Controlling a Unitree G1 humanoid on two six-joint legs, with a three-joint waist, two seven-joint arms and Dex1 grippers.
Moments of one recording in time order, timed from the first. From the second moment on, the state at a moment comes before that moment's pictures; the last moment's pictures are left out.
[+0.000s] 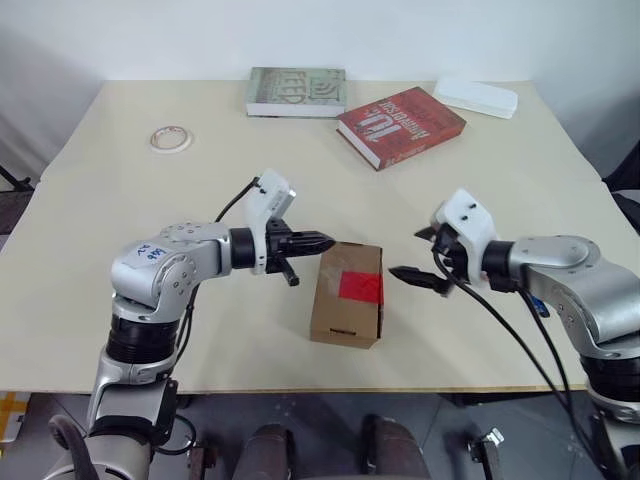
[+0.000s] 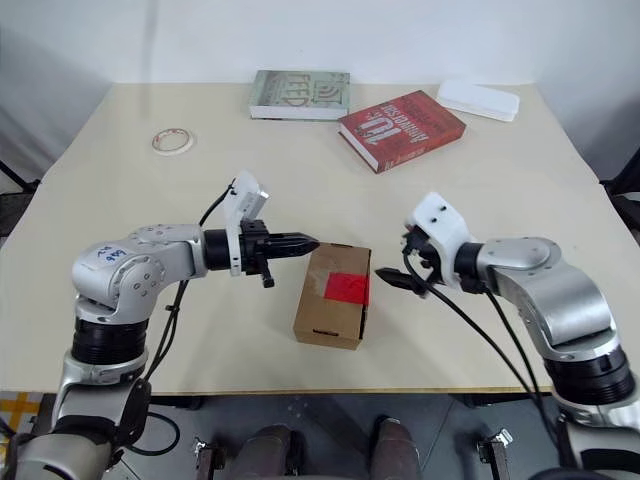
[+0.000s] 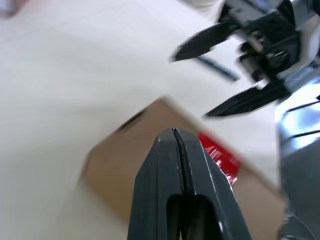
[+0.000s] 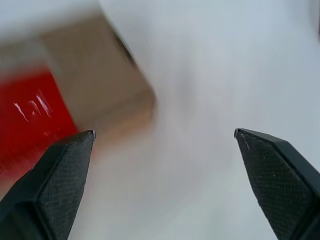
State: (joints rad) left arm -0.74 0.39 -0.02 -0.23 -0.58 1.15 -0.69; right arm -0.58 -0.70 0.04 -0.43 0.43 1.05 0.71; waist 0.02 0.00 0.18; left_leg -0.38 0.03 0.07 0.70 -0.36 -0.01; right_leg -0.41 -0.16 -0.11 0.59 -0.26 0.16
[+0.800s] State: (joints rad) left arm -0.71 0.45 -0.28 -0.13 -0.45 0.95 -0.79; right arm -0.46 -0.86 0.13 -0.34 0.31 0.90 0.70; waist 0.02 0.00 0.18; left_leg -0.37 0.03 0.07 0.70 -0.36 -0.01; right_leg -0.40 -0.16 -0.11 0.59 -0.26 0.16
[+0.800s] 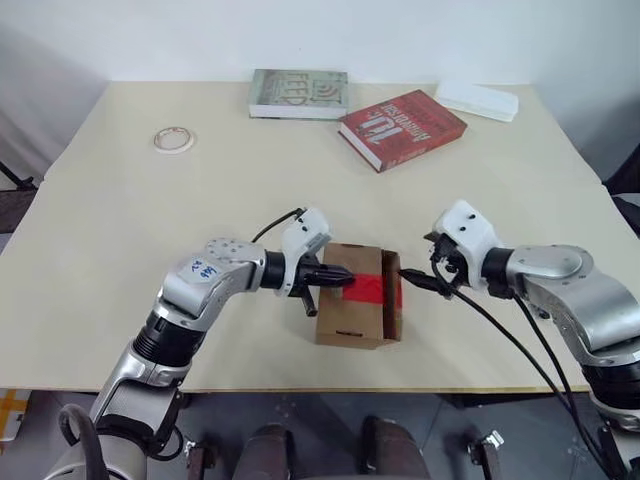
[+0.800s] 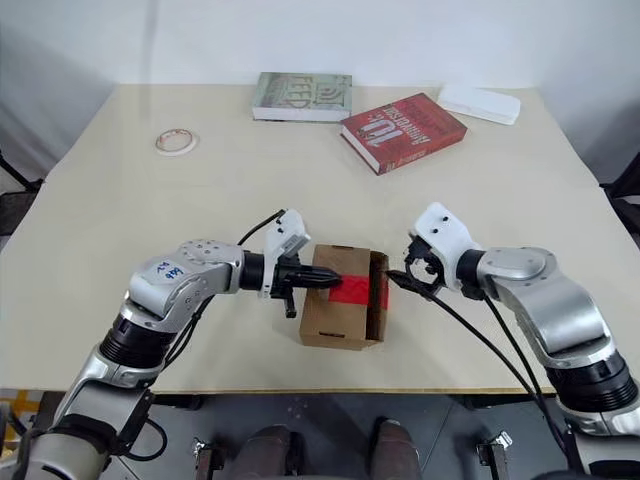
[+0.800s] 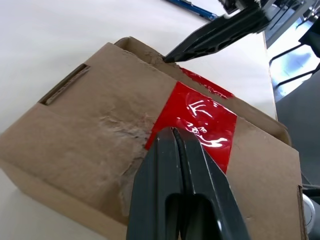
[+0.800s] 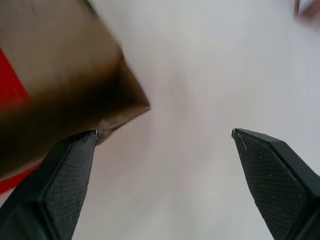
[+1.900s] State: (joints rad) left arm -0.67 0.41 -0.27 -0.14 -0.42 0.93 -0.70; right arm -0.50 -0.50 -0.30 -0.11 0.69 1.57 0.67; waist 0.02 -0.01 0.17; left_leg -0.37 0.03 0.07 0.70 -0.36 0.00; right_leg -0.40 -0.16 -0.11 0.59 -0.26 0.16
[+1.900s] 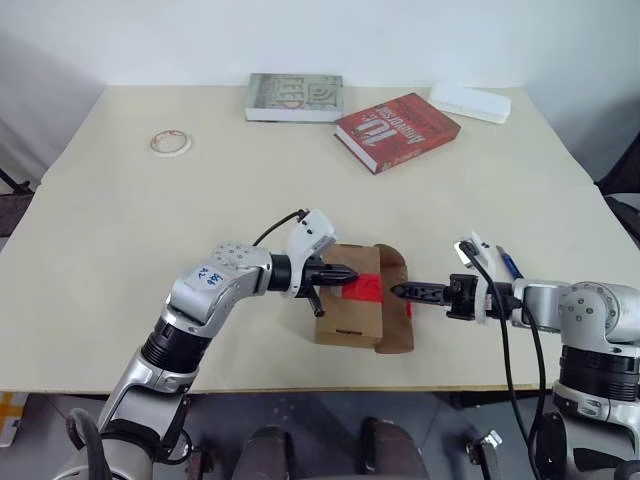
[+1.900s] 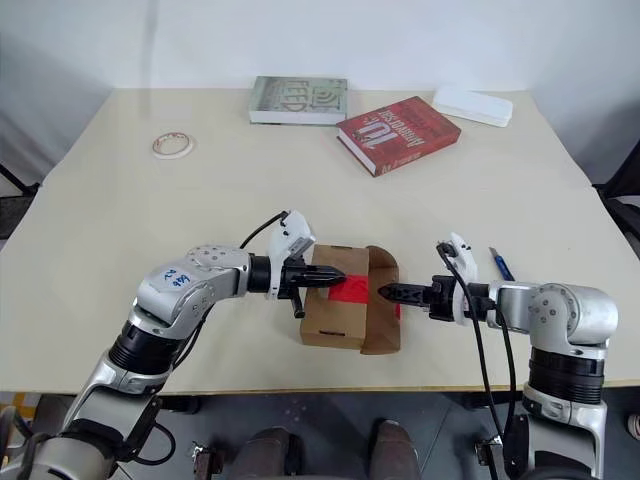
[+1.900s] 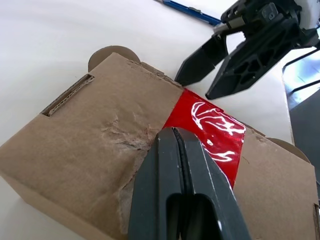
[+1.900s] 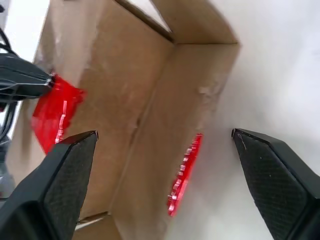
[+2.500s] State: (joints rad) left arm -0.66 0.41 -0.25 -0.15 -0.40 0.93 -0.67; right arm -0.54 -0.43 -0.20 -0.07 0.69 1.54 0.60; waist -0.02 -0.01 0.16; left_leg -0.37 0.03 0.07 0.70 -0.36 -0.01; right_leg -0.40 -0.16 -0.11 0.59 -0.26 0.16
